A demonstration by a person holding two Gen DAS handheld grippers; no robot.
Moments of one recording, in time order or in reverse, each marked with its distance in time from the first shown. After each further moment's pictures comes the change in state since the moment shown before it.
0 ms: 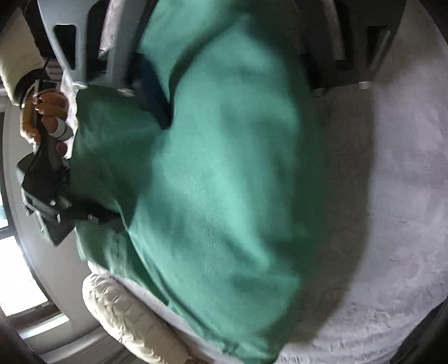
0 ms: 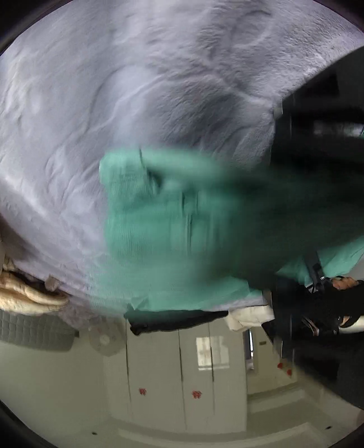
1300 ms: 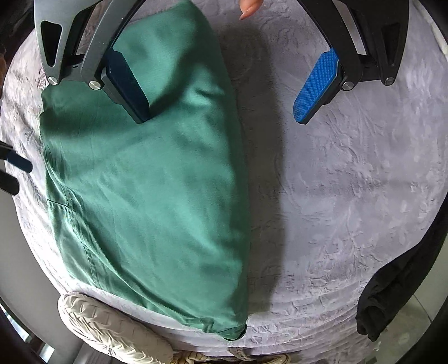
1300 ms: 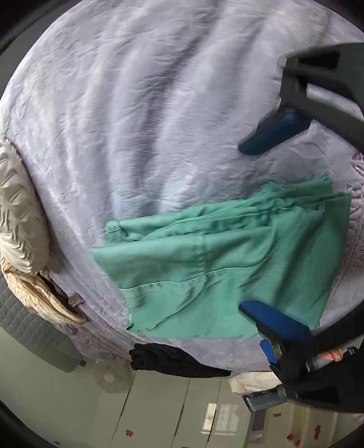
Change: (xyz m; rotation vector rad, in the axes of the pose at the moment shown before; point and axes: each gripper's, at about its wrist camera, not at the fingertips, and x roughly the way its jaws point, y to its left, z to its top) left arm -0.022 -0.037 -0.024 0.088 -0.050 0.427; right arm -0.104 0.032 -0.117 -0.150 -0.242 -0.421
